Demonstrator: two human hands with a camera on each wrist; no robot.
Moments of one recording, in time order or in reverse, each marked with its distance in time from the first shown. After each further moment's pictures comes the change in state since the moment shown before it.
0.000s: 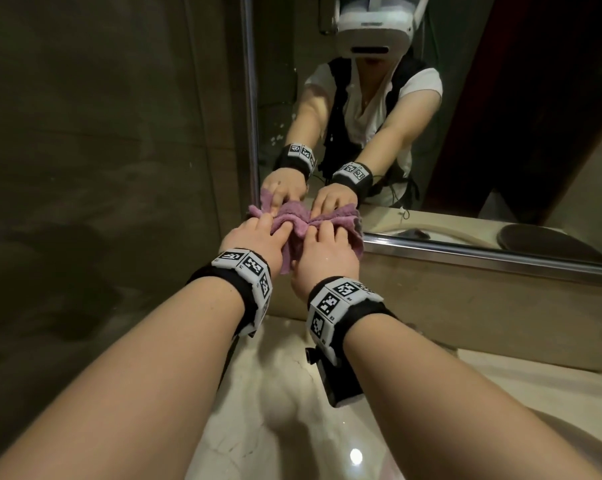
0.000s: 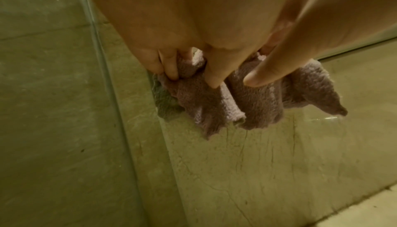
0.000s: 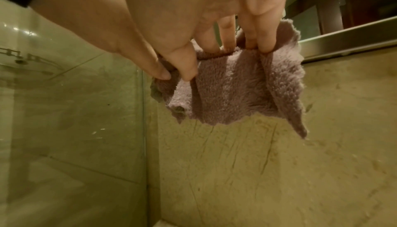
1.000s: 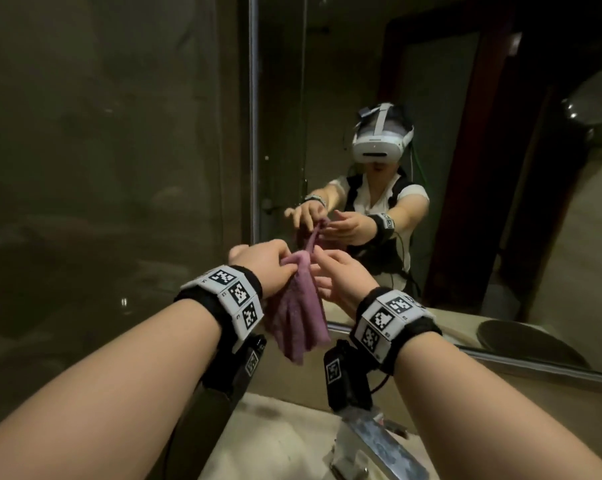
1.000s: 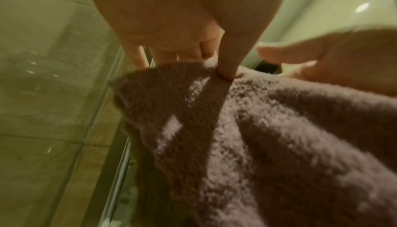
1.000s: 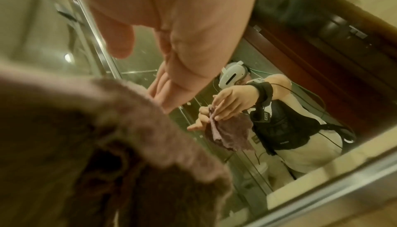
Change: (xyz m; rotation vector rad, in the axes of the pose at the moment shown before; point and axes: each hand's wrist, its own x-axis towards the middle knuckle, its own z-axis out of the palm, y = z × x) left_hand -0.076 0.034 -0.173 -0.395 0.271 -0.130; right_hand -0.017 0.038 -0.175 1.430 -0.310 -0.101
